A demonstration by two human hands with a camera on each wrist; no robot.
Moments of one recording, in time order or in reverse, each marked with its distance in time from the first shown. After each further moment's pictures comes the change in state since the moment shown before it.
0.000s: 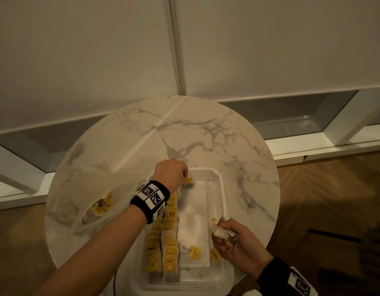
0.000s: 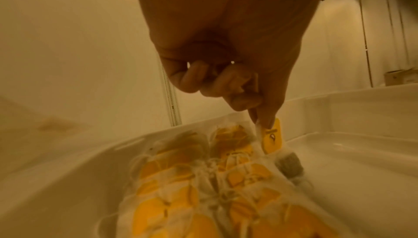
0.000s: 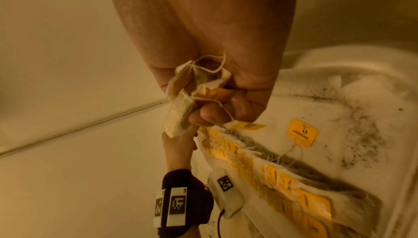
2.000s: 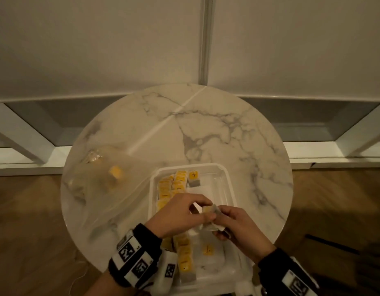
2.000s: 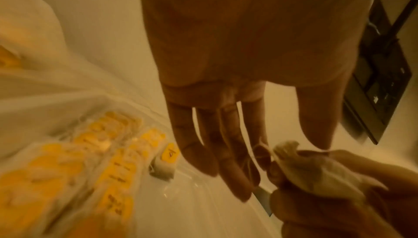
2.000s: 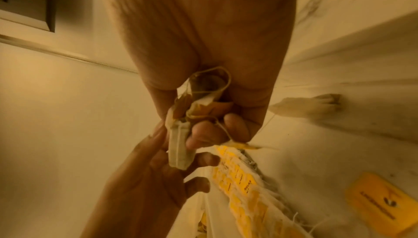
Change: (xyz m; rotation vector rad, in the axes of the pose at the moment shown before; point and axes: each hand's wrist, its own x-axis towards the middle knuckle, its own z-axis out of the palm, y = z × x) left_hand -0.140 0.014 -0.014 -1.015 -0.211 0.061; right_hand 0.003 0.003 0.031 -0.566 -0.071 -0.315
